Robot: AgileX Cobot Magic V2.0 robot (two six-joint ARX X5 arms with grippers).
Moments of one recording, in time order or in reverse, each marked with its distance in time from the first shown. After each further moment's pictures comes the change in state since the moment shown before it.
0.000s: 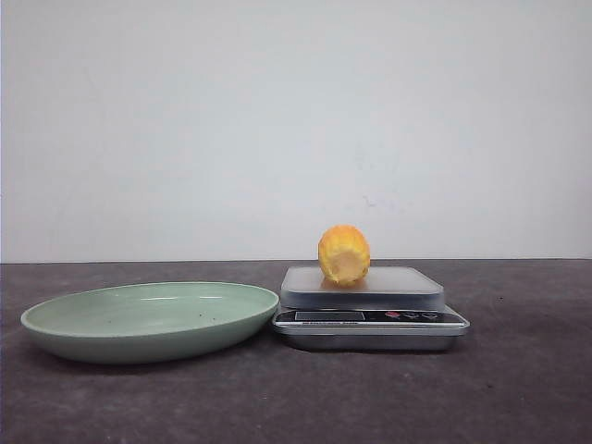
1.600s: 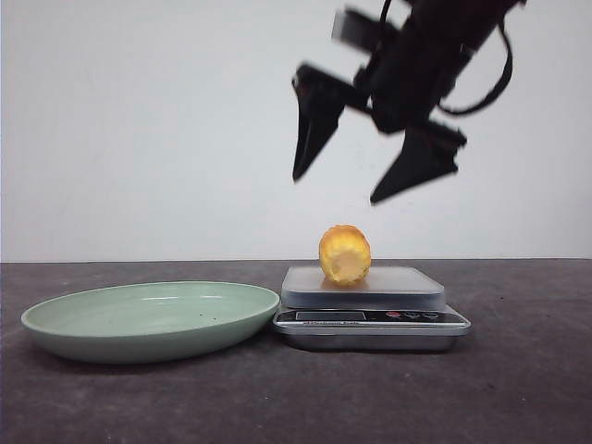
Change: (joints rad) left arm -0.001 -0.376 0.003 -0.176 -0.348 0.112; right arm 0.428 0.803 0.000 0.568 0.161 0.157
